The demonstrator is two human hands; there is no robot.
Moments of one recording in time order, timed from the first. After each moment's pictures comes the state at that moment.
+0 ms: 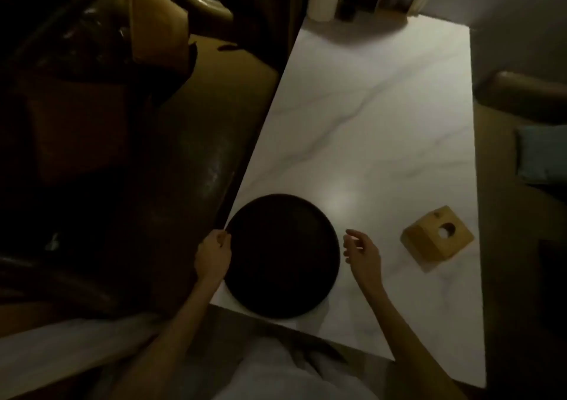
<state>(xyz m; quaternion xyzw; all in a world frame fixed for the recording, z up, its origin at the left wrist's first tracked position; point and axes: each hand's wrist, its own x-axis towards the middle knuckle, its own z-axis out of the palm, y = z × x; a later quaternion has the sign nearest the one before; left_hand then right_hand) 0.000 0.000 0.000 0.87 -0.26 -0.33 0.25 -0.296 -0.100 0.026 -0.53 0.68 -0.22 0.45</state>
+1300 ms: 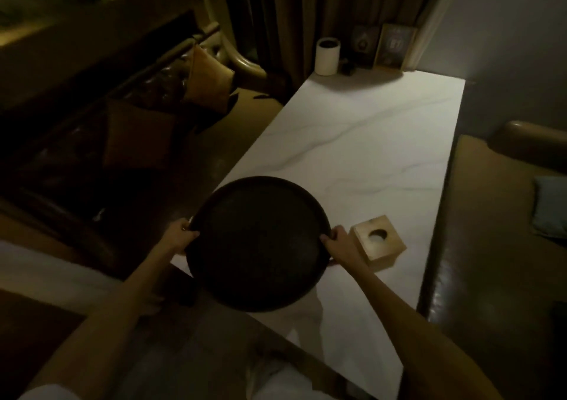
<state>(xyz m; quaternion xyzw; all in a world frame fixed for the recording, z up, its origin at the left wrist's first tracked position) -0.199 0.039 0.114 0.89 -0.17 -0.32 0.26 -0.522 -0.165 0.062 -0.61 0.52 -0.06 0.60</state>
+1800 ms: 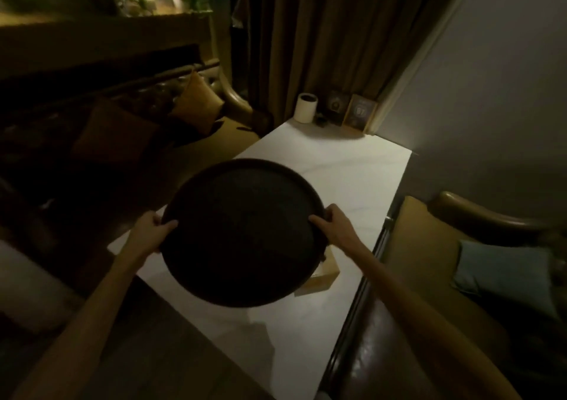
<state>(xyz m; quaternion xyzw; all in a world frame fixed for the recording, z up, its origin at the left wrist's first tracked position) -0.340 0.067 0.185 0.85 -0.18 -0.23 0.44 -0.614 -0.214 0.198 -0.79 0.43 -0.14 0.41</state>
